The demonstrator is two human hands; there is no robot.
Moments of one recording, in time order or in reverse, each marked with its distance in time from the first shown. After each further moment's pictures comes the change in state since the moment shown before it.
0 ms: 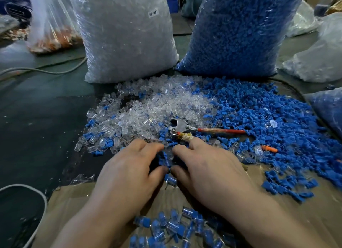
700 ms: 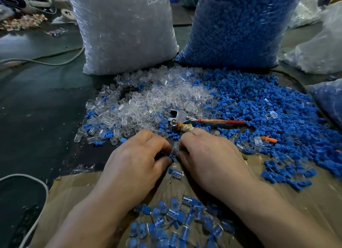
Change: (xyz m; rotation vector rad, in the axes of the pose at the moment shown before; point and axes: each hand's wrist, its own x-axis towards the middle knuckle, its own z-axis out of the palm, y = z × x) left_hand 0.000 0.006 0.001 -0.081 -0.043 0.070; right_hand 0.002 0.005 0.007 0.078 0.056 0.031
